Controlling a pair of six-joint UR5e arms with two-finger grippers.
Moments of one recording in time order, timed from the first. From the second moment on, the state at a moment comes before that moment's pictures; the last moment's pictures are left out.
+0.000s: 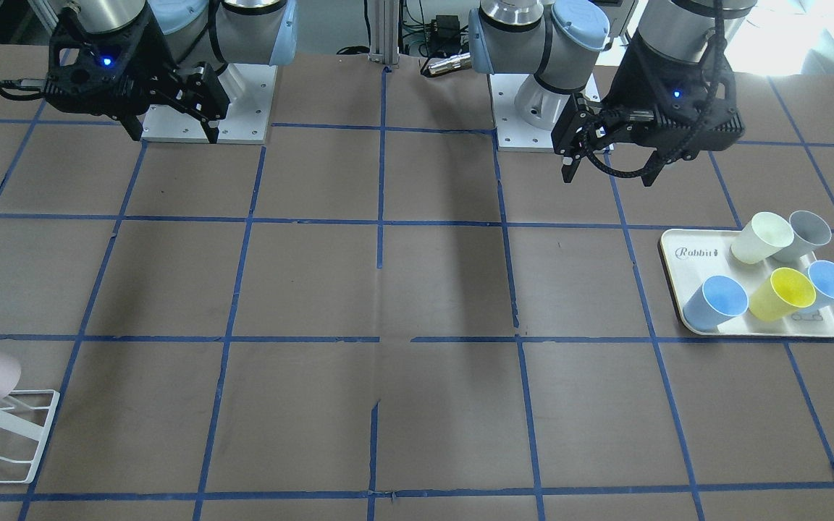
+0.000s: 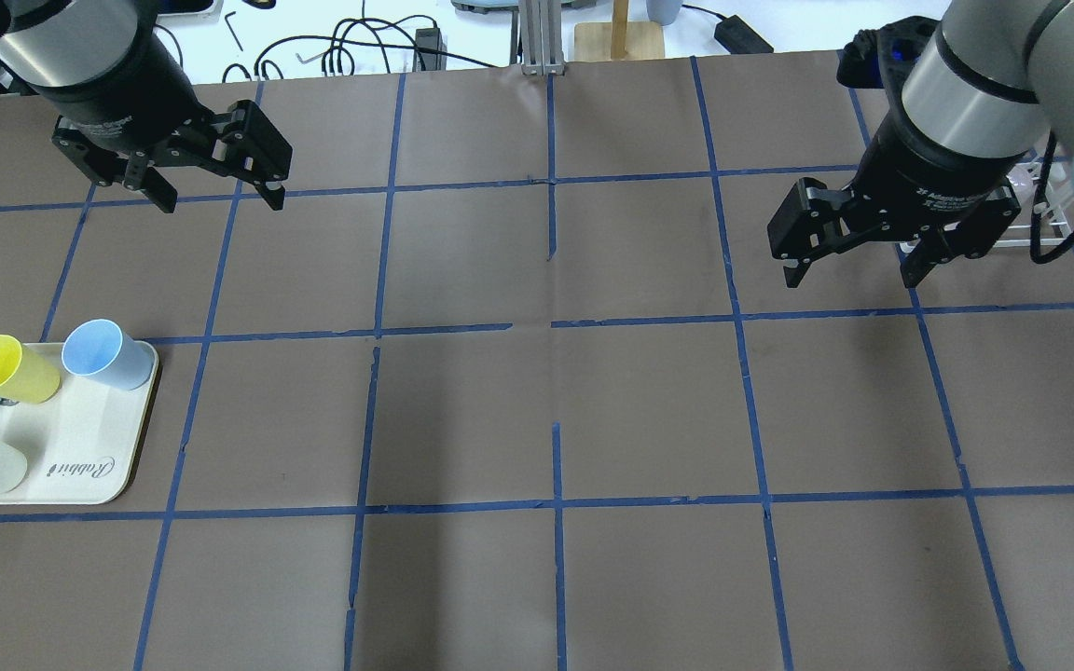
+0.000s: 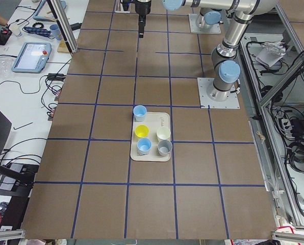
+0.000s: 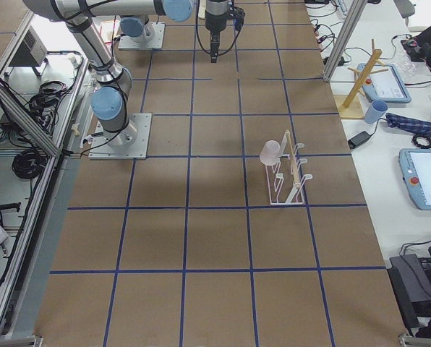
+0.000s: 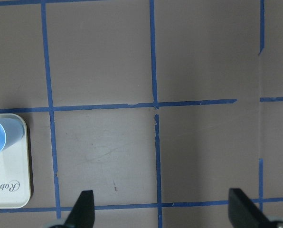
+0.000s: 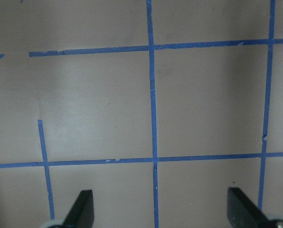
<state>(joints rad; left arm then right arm) -1.54 -1.55 -1.52 -1.58 1.57 0.06 1.55 -1.71 1.68 -1.50 -1.55 0.02</state>
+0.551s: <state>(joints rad) -1.54 -1.55 -1.52 -1.58 1.57 0.06 1.55 -1.71 1.68 -1.50 -1.55 0.01</state>
